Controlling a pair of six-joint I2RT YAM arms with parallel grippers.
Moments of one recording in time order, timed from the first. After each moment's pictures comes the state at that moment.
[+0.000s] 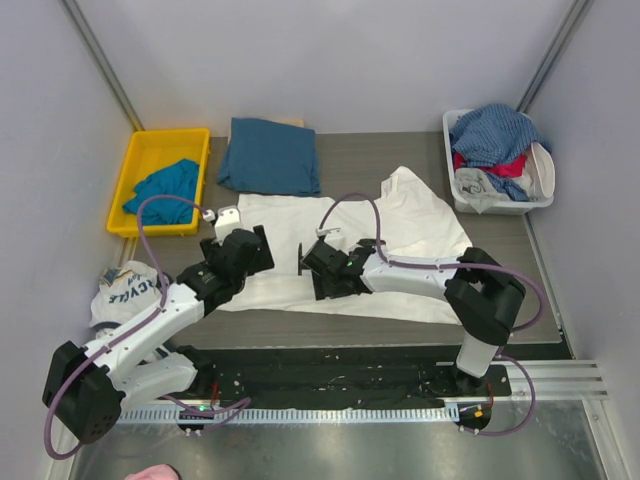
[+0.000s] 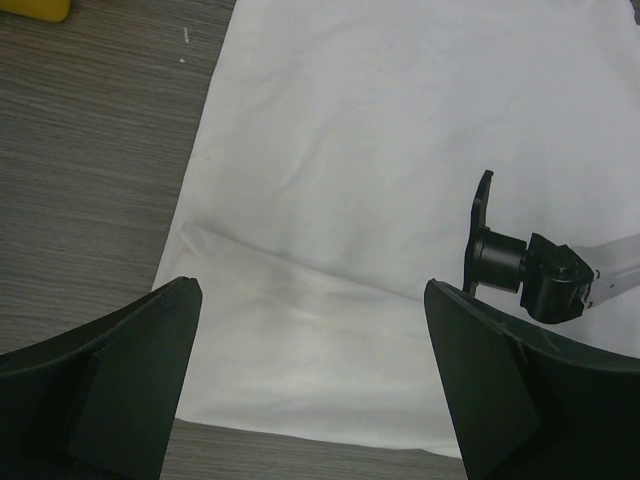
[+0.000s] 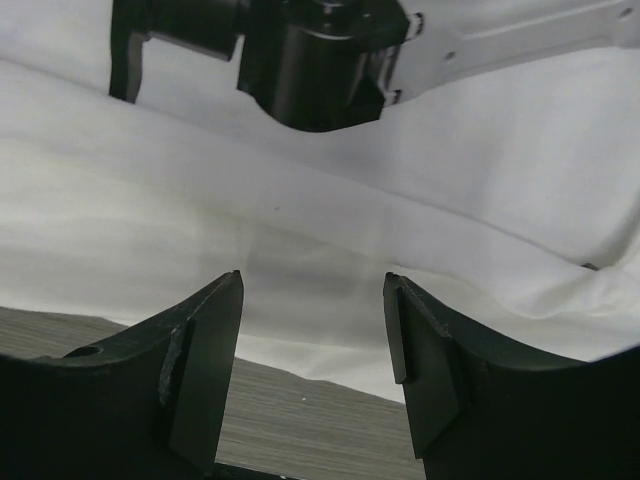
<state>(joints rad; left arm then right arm) -0.63 1.03 0.69 -0.39 -0.57 -0.63 0.99 1.73 1.08 -0.49 0.32 0.73</state>
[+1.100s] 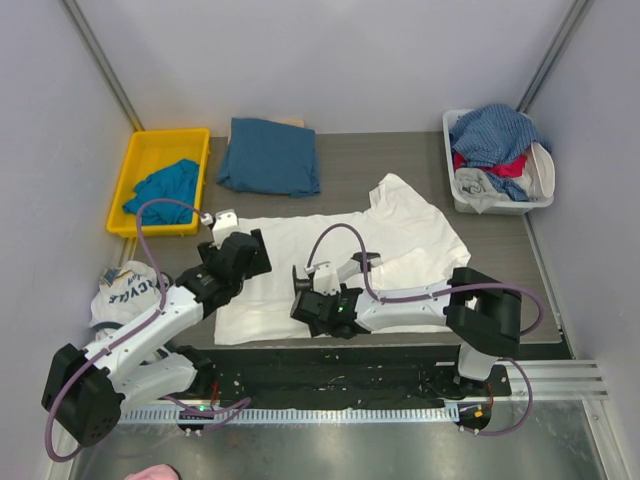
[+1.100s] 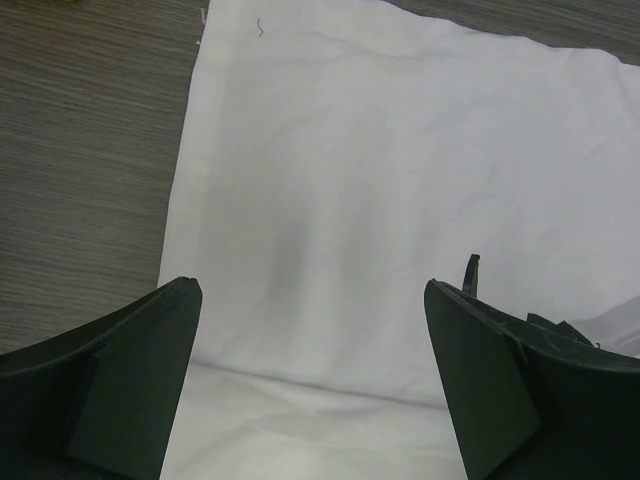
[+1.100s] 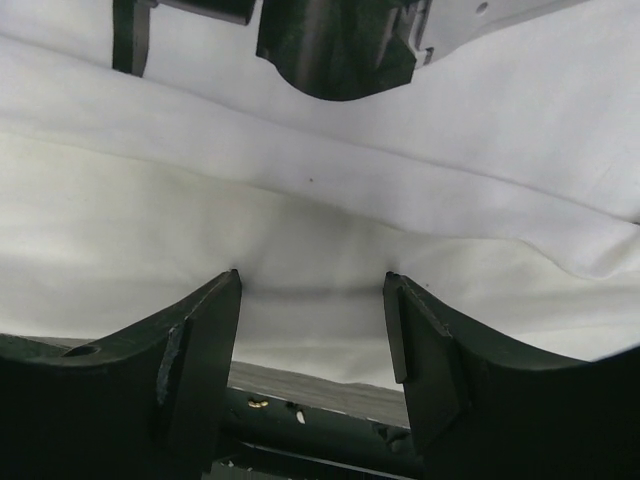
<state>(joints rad) -0.61 1.02 0.66 -0.40 -0.56 -0.63 1.27 1.72 0.99 -0.47 0.49 0.88</state>
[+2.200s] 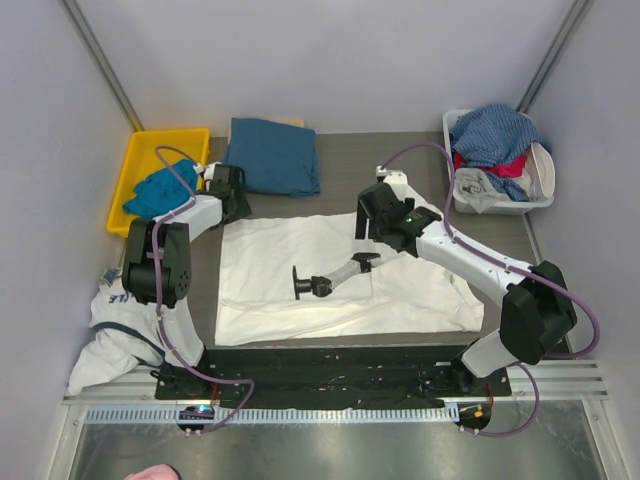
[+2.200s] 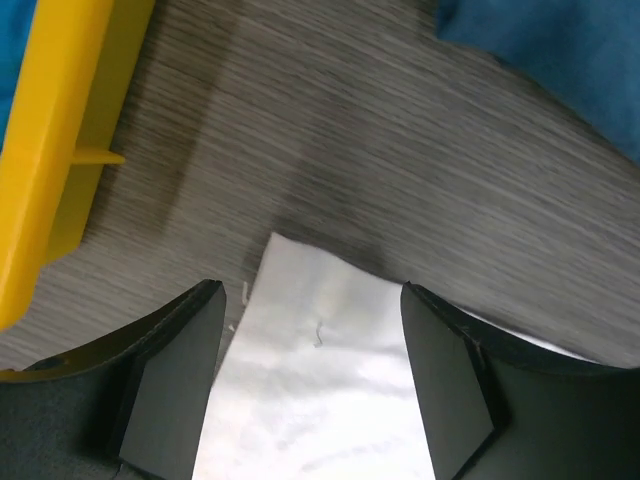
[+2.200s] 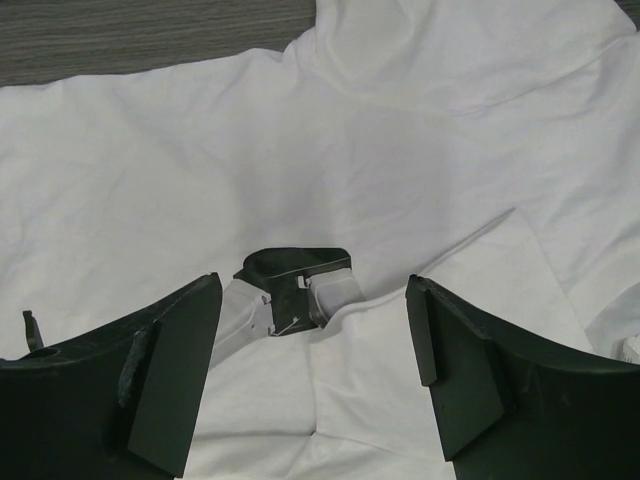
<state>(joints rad) -0.17 1.87 1.23 -0.30 -0.36 -0.50 0.65 1.50 1.15 -0.52 0.47 0.55</state>
